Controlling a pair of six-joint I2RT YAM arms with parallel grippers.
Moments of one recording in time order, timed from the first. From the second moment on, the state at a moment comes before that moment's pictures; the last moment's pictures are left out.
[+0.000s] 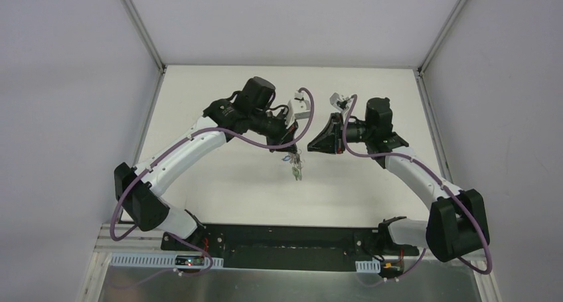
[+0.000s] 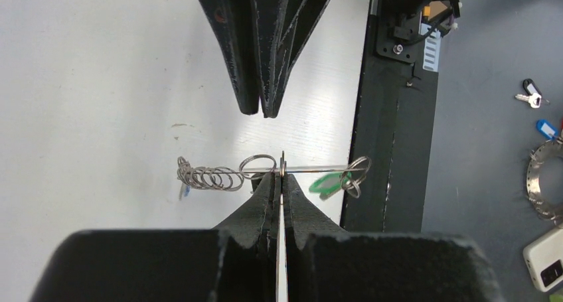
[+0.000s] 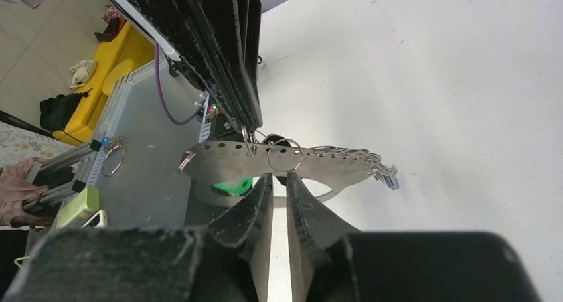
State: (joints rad) left arm -0.73 1.47 1.45 -0.74 0.67 0.24; right arm 0.35 1.26 0.79 0.19 -1.25 0.21
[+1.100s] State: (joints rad) left arm -0.76 1.49 1.50 -0.80 0.66 0.25; right arm 0.46 1.26 0.93 -0.08 -1.21 -0.01
